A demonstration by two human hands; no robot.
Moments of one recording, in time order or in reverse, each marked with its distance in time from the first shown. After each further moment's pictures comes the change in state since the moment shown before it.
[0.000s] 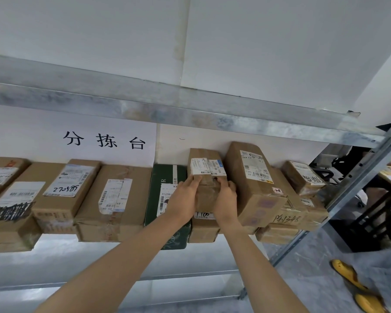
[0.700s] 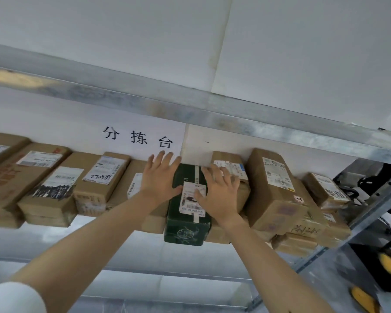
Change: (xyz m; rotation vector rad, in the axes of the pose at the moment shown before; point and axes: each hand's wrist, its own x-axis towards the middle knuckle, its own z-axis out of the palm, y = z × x) left_hand -0.027 -0.066 -0.104 0.642 0.149 -0.087; right_hand -0.016 -0.064 0.018 -0.494 -0.009 -0.513
